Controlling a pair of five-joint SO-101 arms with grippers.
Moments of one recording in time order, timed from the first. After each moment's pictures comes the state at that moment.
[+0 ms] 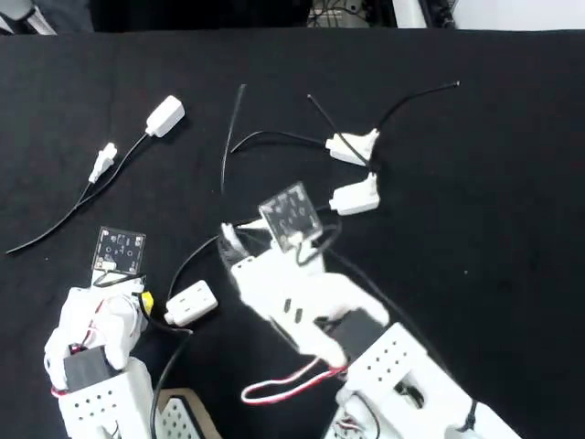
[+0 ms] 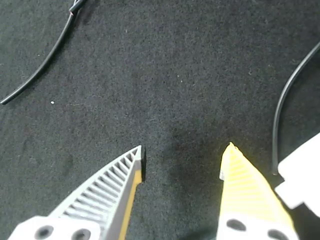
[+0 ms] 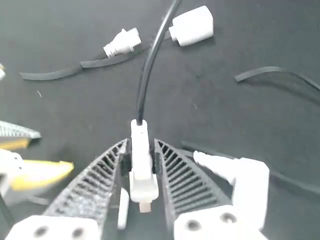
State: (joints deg) left arm -26.4 -103.8 96.2 67.8 -32.0; right arm -42.1 -61.8 79.7 16.8 -12.7
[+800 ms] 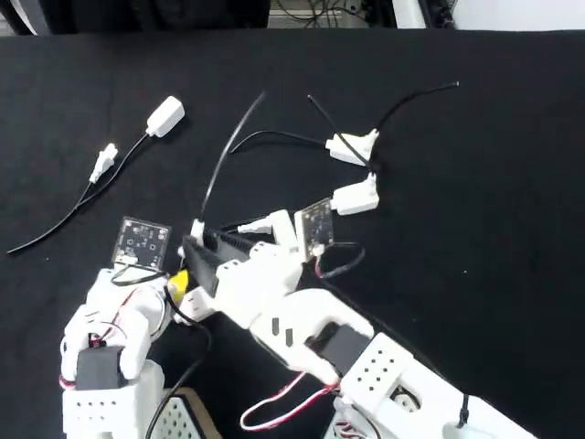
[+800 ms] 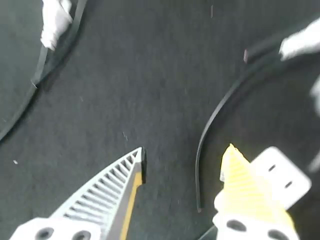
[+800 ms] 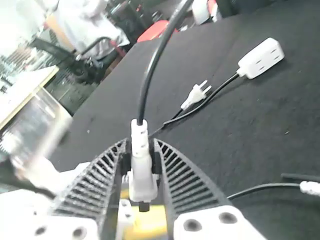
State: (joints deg) left arm -8.1 -103.8 87.9 67.5 -16.1; right arm -50.2 -61.8 85.1 -3.1 -37.2
